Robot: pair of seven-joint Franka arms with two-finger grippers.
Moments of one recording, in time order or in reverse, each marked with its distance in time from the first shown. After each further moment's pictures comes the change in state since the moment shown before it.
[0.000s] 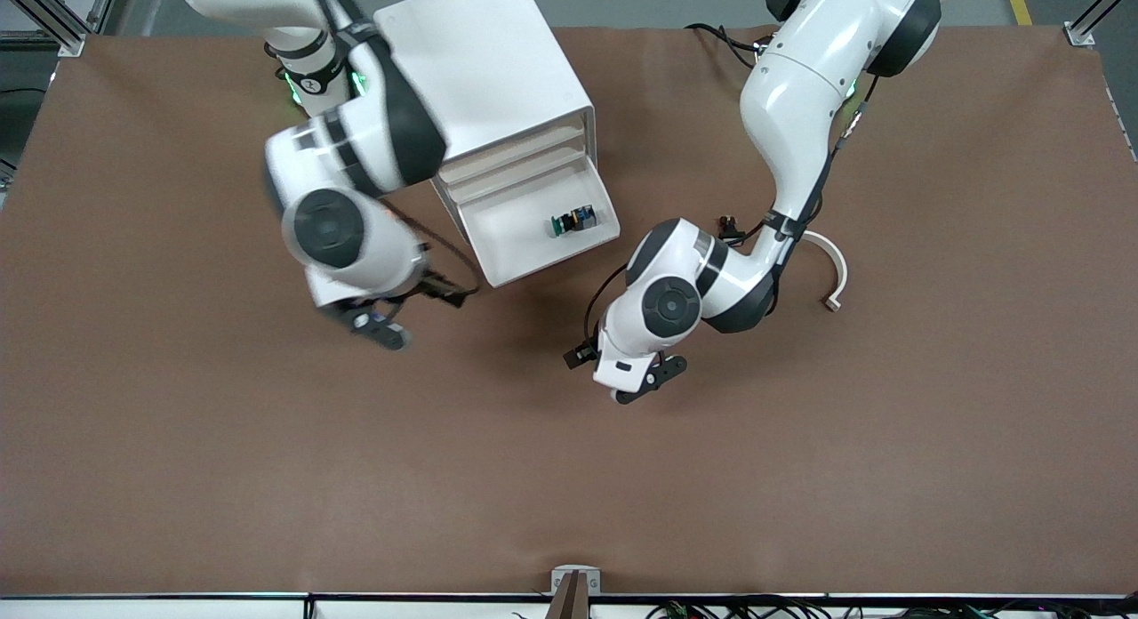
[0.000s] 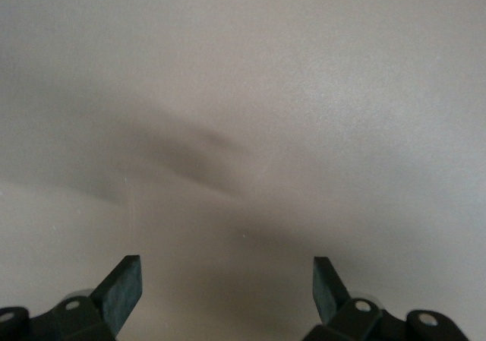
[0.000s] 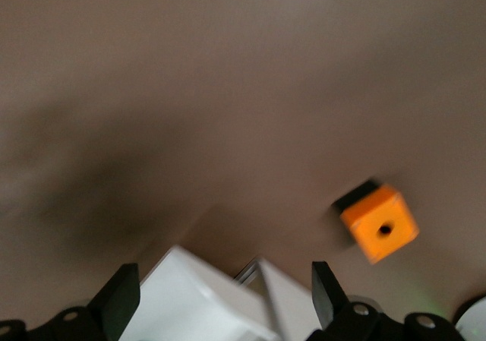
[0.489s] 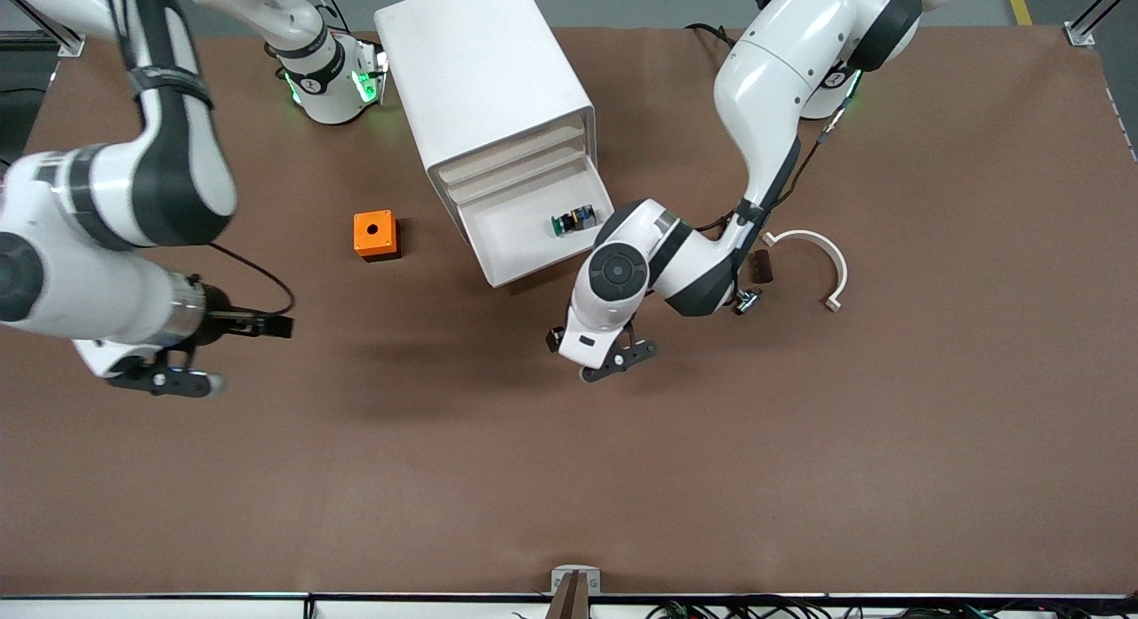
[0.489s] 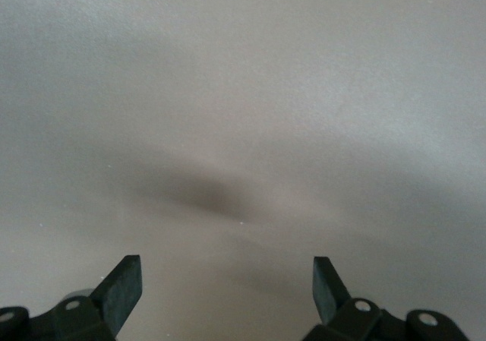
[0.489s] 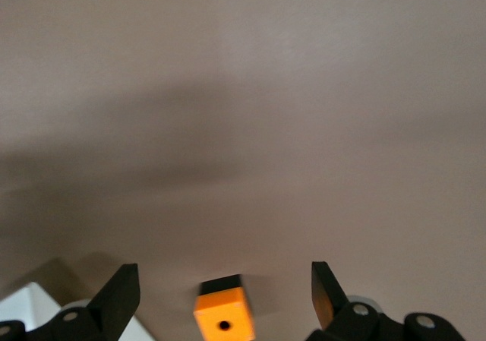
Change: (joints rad) left arm -0.072 0.000 0.000 -0.021 0.119 0.037 -0.058; right arm -0.327 -0.057 -0.002 0.002 -0.042 -0.009 -0.603
